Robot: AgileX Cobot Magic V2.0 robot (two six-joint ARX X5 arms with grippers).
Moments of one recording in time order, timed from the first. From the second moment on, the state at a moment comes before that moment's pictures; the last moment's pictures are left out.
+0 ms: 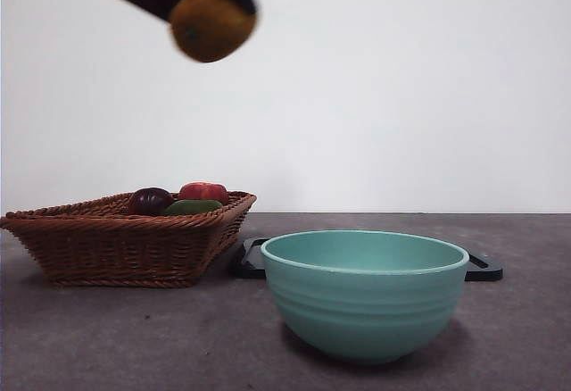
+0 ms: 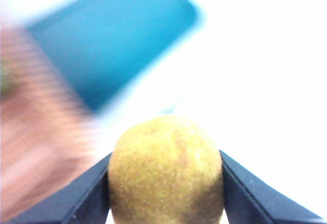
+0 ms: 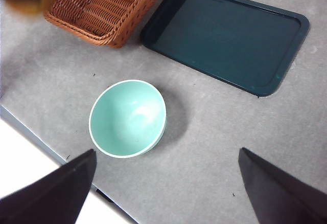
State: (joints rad) left arm -0.68 1.45 1.45 -0.94 0.28 0.04; right arm 0.27 0.75 1.07 -1.11 -0.39 -0.02
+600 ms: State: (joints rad) left arm -0.93 1.80 1.45 -0.88 0.28 0.07; right arm 0.27 0.75 1.07 -1.11 -0.39 -0.02
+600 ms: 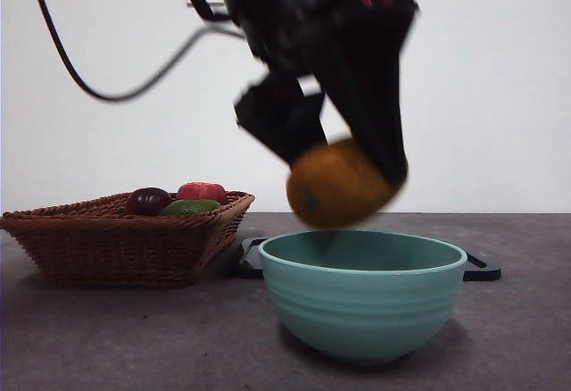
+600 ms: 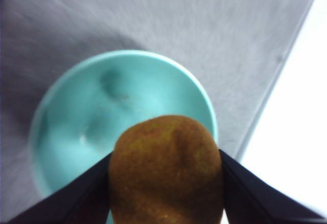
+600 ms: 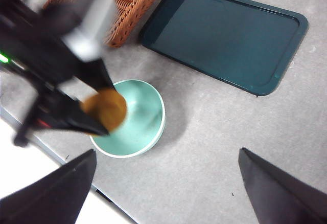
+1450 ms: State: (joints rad) left arm -0.95 1.93 1.45 -0.77 0.19 0.11; right arm 0.27 0.75 1.07 -1.11 -0.39 -0.02
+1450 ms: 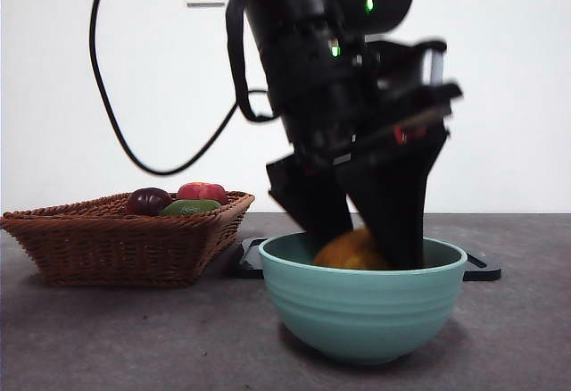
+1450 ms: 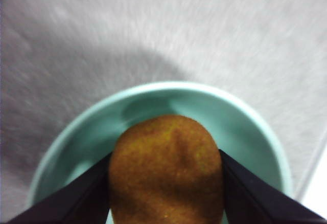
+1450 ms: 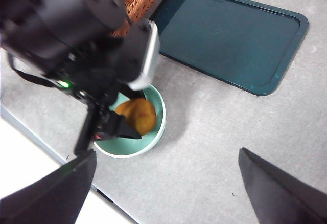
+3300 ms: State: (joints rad) left arm -0.55 0.91 0.92 -0.71 0.51 -0.06; right arm 0.27 0.76 1.07 -1.11 -0.39 -0.02
